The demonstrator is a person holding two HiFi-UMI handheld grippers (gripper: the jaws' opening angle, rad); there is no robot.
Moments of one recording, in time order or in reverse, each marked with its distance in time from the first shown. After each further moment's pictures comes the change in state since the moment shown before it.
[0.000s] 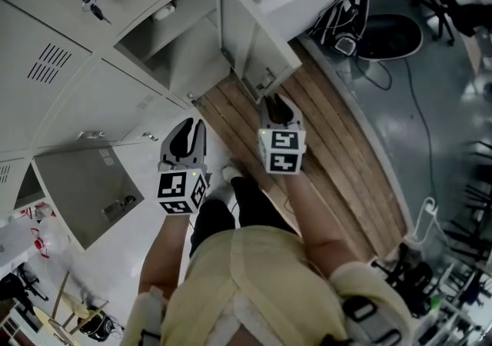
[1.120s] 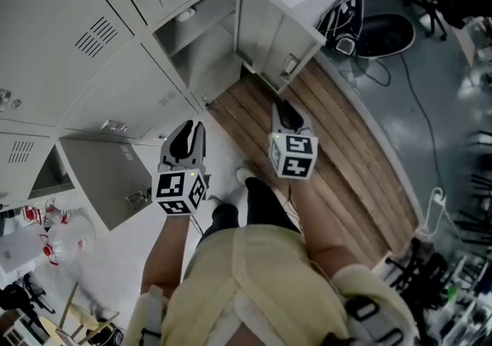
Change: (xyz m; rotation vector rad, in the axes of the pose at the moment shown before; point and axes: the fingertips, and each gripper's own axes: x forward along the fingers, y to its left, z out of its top) left arm -0.082 0.039 0.013 0.016 -0.042 -0.031; right arm -0.068 0.044 0.003 0.092 -0.061 -0.063
